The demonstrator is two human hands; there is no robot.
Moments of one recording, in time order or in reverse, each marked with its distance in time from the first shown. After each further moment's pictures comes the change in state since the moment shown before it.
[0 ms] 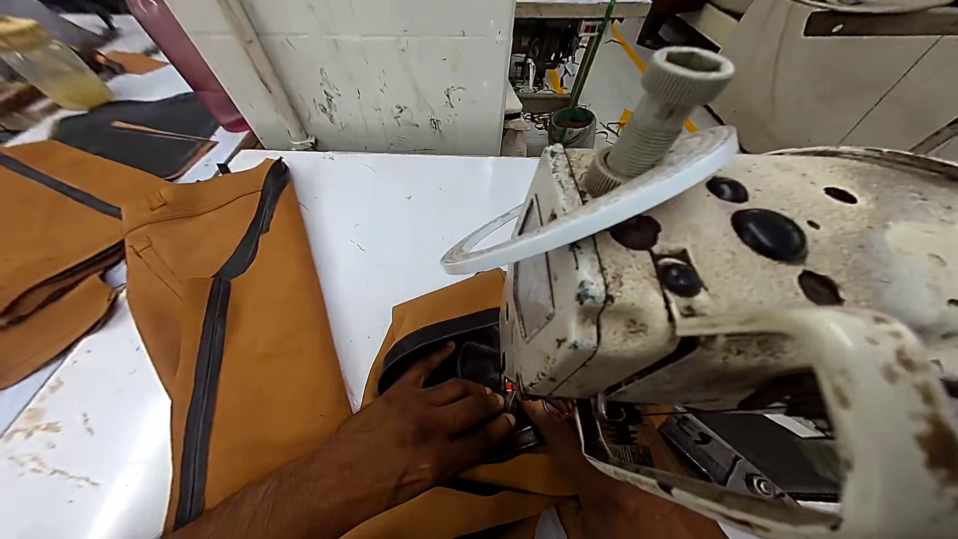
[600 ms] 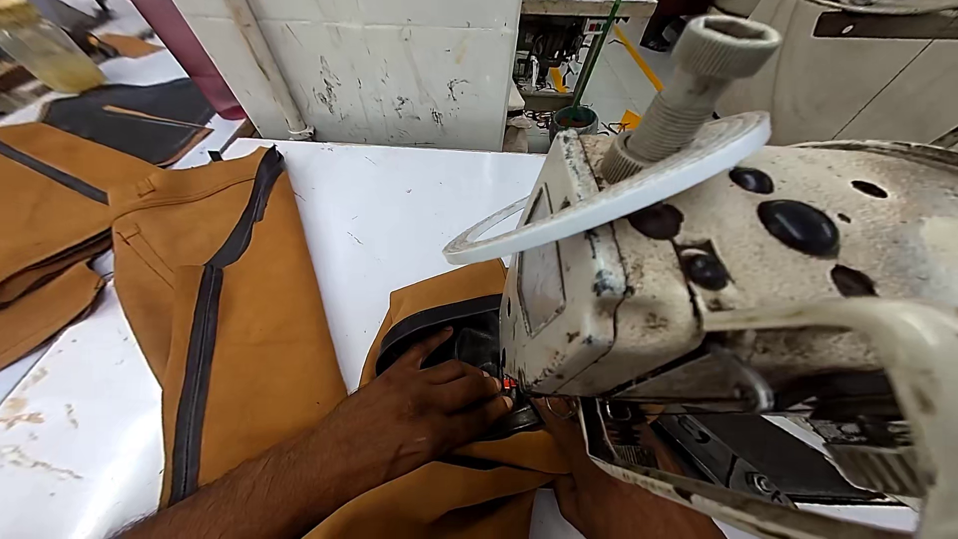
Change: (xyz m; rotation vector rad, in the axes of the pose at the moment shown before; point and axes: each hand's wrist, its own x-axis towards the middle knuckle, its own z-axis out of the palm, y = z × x) left_hand 0.004 -0.012 0.005 0.000 0.020 -0.002; right_hand 0.005 -0.002 0.002 -0.039 0.028 0.059
